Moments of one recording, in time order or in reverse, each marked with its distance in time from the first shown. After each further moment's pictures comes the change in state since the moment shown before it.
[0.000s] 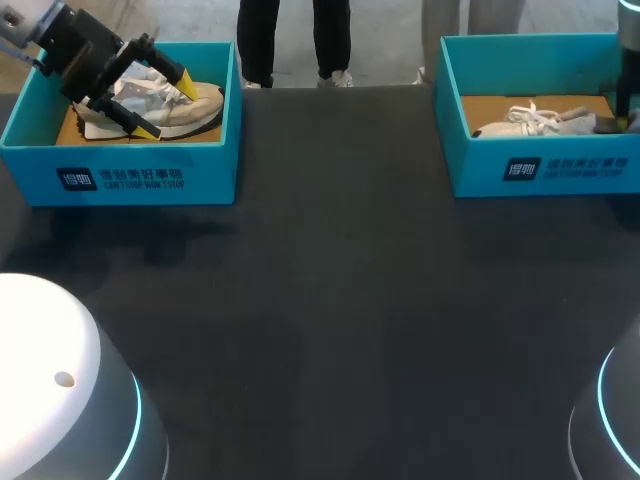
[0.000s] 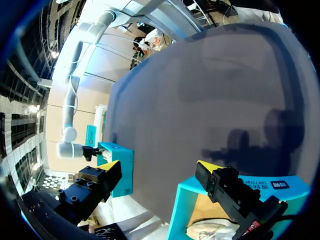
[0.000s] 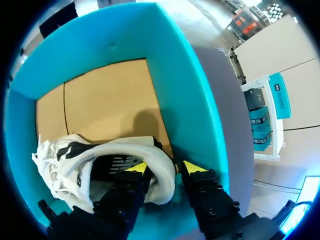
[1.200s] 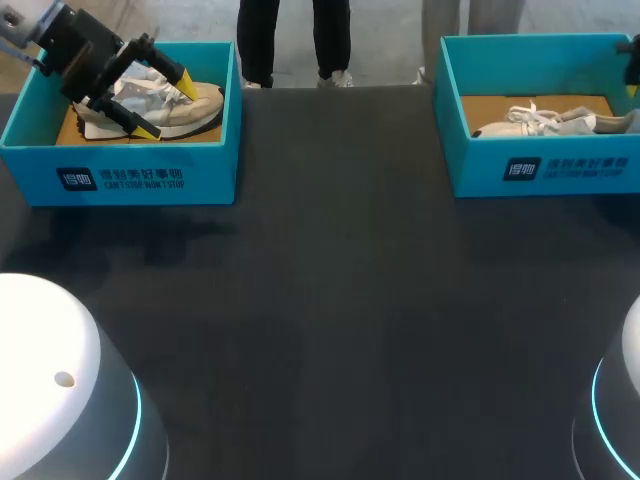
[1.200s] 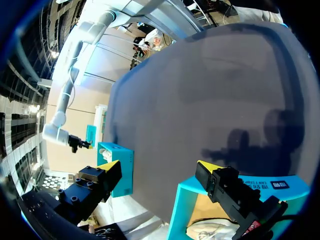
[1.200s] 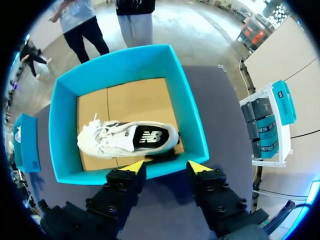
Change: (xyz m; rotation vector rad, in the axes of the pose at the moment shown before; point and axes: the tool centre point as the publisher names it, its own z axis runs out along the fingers) left arm 0.000 0.000 0.000 0.000 0.000 0.000; right arm -0.003 -0.045 -0.110 -0.118 0.151 -0.045
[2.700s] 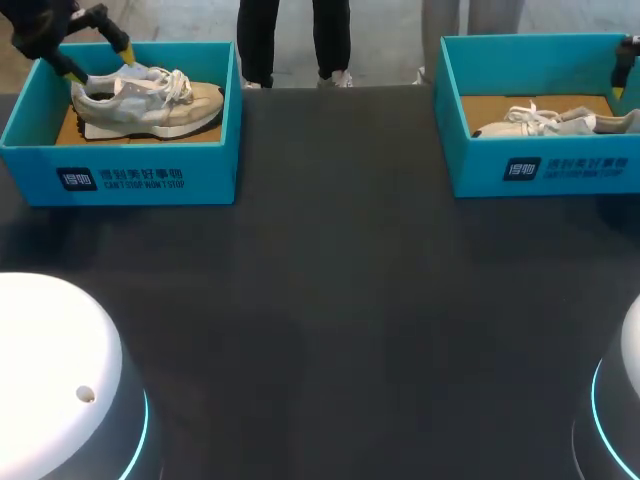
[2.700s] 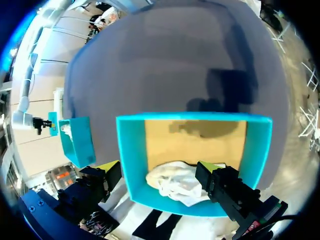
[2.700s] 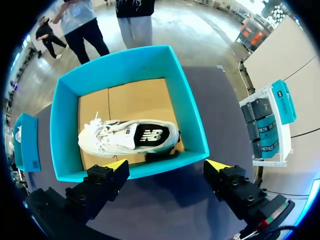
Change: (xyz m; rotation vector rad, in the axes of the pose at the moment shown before) left arm 0.087 0.128 -0.100 -0.255 0.398 0.143; right arm 0.000 -0.005 -0.002 -0.017 0.000 0.005
